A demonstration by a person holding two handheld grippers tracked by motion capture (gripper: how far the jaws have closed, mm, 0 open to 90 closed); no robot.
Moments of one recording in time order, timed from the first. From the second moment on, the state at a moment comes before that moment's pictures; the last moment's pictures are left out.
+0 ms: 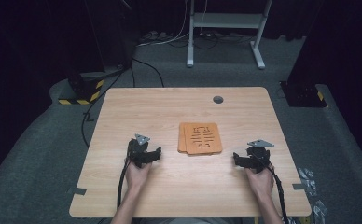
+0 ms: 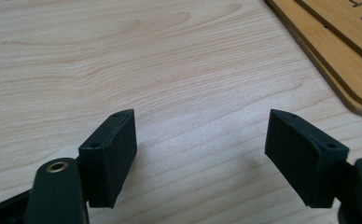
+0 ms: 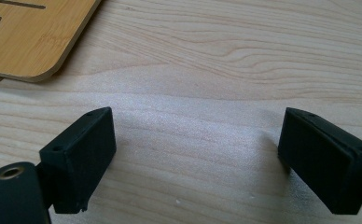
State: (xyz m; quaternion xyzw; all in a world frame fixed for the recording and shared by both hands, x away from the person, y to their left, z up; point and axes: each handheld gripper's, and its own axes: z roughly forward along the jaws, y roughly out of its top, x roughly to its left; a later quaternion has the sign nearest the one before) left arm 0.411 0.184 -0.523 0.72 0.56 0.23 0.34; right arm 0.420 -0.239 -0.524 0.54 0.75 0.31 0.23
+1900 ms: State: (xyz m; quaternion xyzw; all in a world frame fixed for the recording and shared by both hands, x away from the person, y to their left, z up) left arm 0.407 0.192 -0.527 0.72 0.56 0.25 0.32; right arm 0.452 -0.192 -0.510 0.50 0.78 0.32 0.20
